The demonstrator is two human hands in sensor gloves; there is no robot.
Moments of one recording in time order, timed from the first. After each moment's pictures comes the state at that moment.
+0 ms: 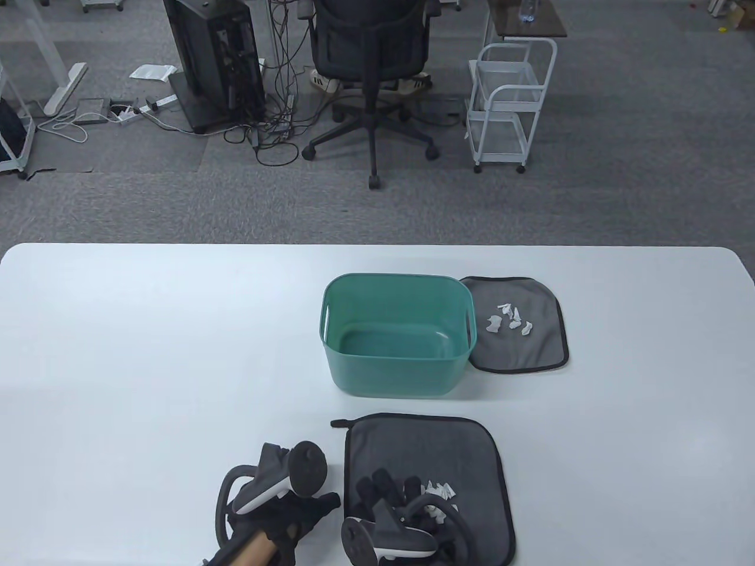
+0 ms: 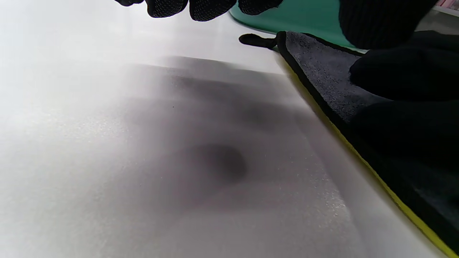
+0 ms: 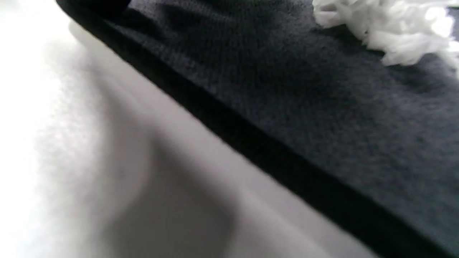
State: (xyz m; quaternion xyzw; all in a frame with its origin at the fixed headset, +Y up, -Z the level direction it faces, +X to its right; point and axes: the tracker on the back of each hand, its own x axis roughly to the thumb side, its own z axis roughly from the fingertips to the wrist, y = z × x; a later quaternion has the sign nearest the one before) left_hand -0.161 -0.740 -0.269 -0.24 -0.10 0.05 0.96; right_hand 0.001 -0.774 -0.216 -0.29 -0.20 -0.93 0.12
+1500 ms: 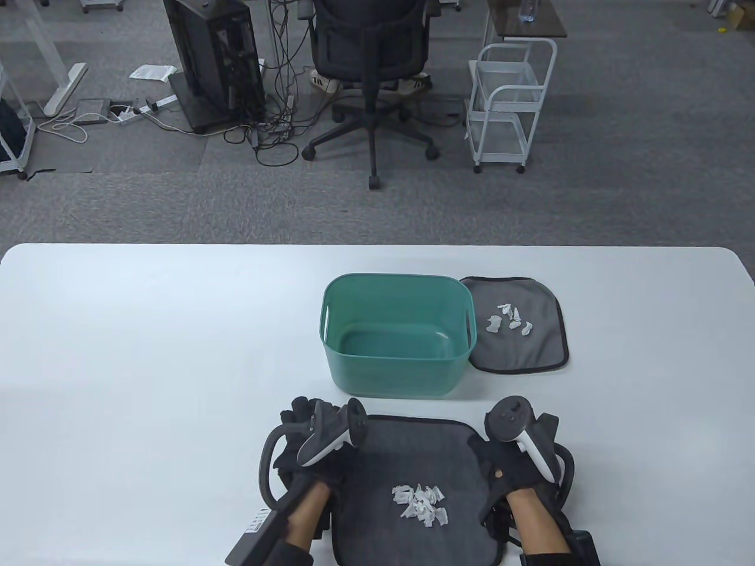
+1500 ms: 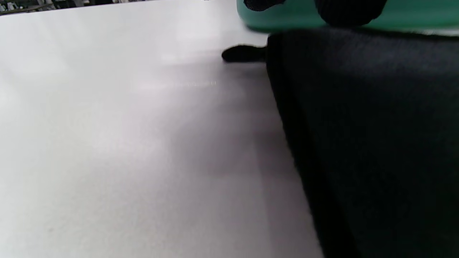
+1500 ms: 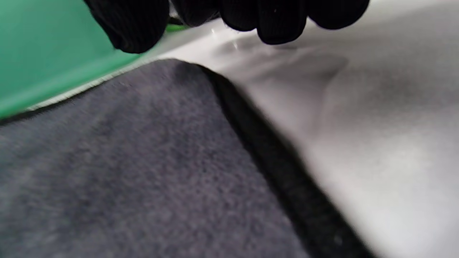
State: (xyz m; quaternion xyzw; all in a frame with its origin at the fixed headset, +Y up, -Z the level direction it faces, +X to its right) left_hand -0.104 -0.755 -0.339 -0.24 0.01 -0.07 0.97; right_hand 0.188 -0.761 -0.334 0.14 -0.17 -0.96 -0.17
